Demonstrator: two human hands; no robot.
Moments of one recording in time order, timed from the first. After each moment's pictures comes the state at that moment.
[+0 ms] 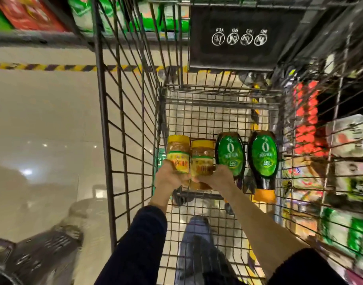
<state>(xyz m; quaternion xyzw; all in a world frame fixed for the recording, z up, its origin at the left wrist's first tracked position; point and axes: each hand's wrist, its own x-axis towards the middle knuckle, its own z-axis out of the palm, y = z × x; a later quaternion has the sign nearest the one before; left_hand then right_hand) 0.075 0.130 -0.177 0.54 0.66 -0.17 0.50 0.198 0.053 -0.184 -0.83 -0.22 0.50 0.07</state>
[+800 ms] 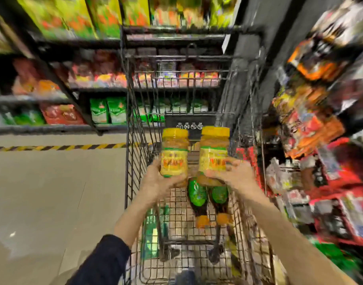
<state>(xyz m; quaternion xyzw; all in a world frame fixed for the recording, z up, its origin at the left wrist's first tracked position) 0.095 0.097 0.097 0.60 0.48 0.14 0.62 0.271 -0.012 0.089 -0.78 -0.18 0.38 0.46</state>
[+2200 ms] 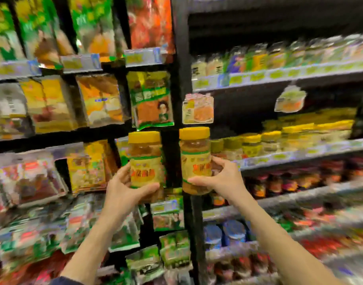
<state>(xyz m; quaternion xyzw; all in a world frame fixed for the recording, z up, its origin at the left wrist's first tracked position) 0.080 -0.366 0.438 0.70 -0.32 0.01 0.64 -0.050 -0.551 0.433 -0.76 0.18 -0.35 0.52</state>
